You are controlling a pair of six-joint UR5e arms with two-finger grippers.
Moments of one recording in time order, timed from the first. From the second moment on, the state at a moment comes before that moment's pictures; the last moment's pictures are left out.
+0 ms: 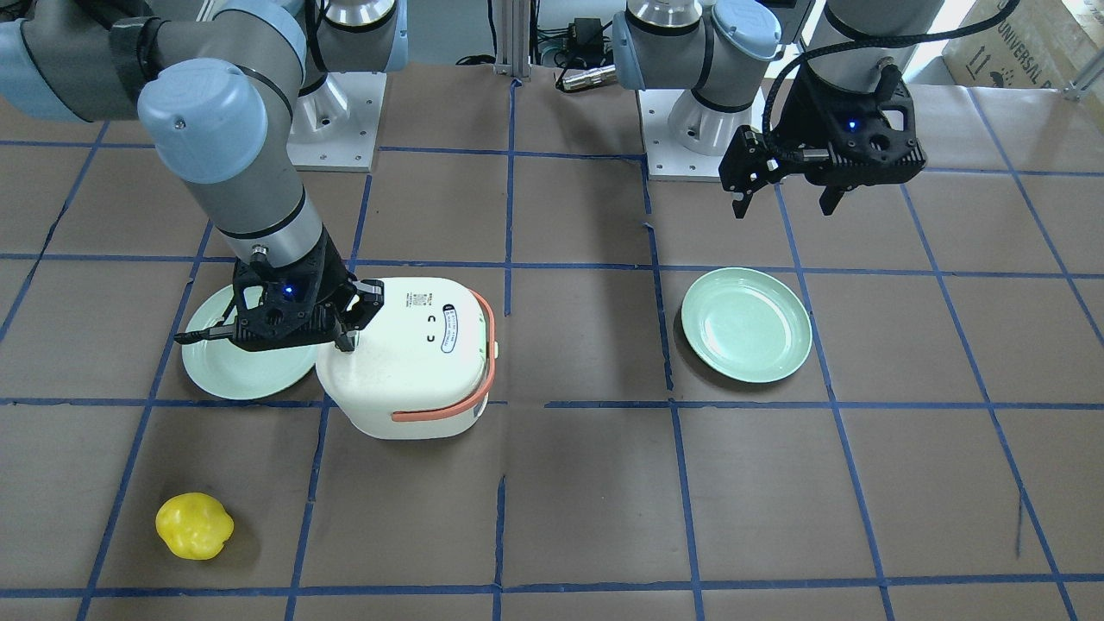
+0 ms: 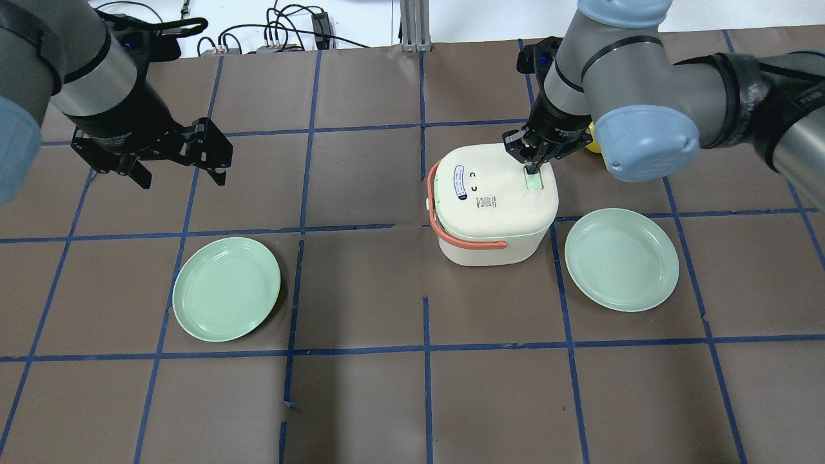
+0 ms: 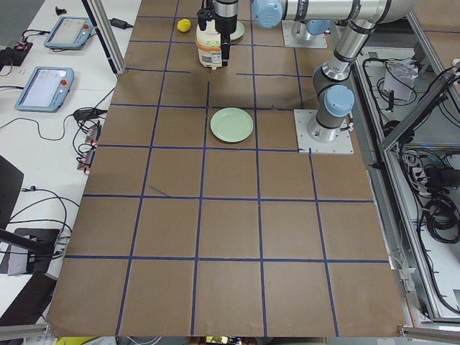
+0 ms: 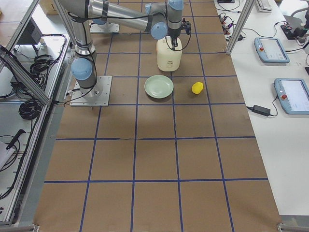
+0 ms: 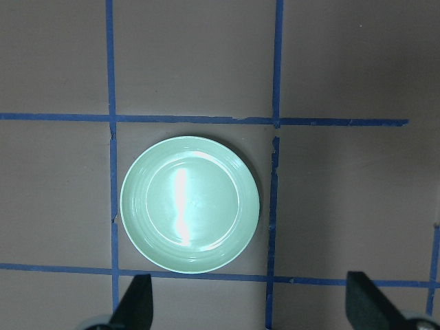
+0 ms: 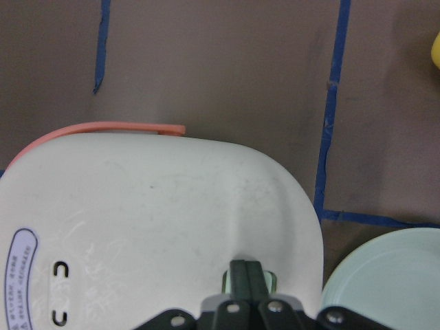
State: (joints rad) left arm -1.51 -1.48 -1.67 -1.53 1.62 0.03; right arm 1.64 -1.38 1.72 -1.98 -1.48 -0.04
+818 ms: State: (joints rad) left arm -1.51 -1.48 -1.67 -1.53 1.62 0.03; right arm 1.64 -1.39 1.71 -1.97 -1.48 -0.04
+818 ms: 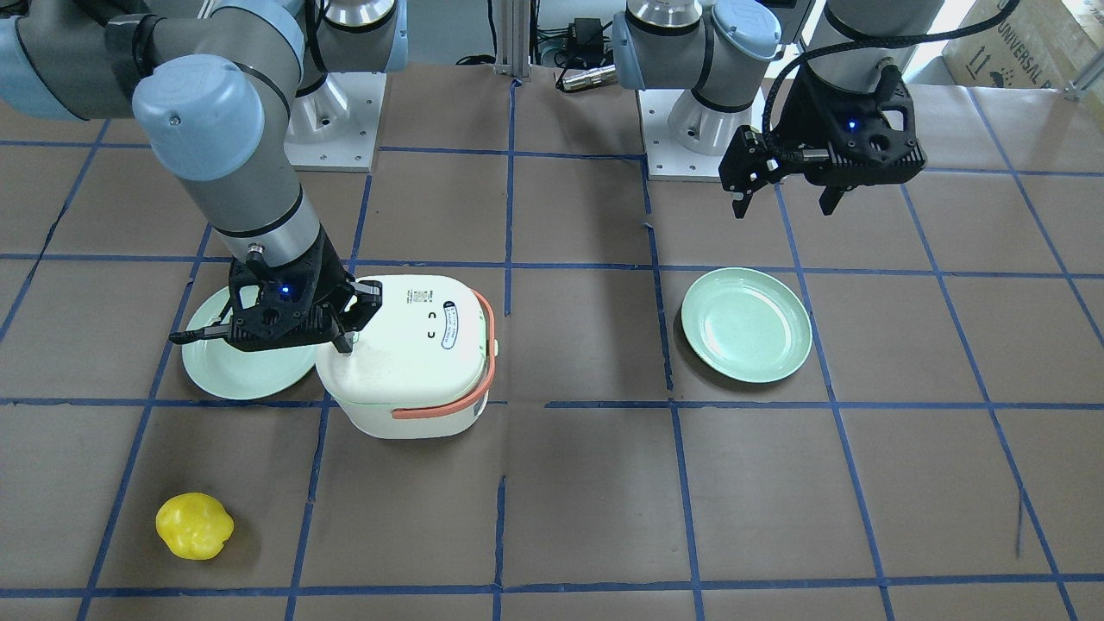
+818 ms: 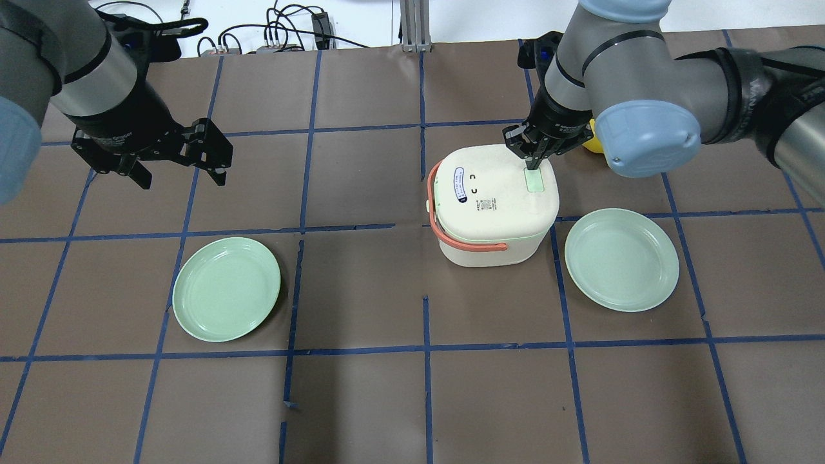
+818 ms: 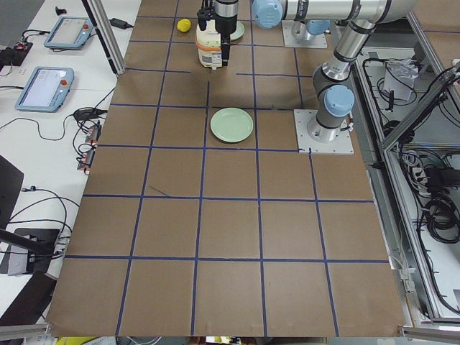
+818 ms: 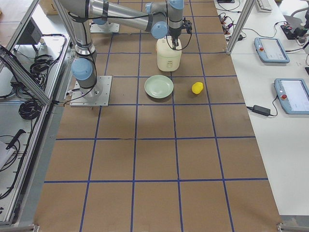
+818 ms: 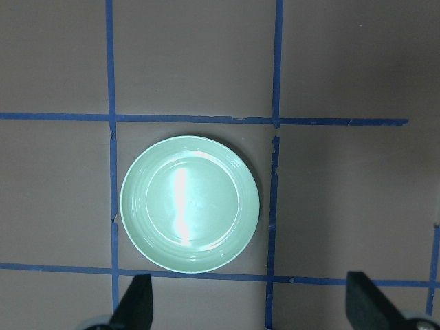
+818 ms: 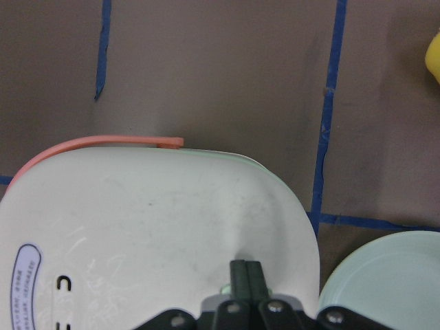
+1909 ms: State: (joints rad) left arm -1.51 -1.48 -1.67 -1.53 1.62 0.03; right arm 1.64 -1.44 1.58 -1.81 -1.50 -0.03
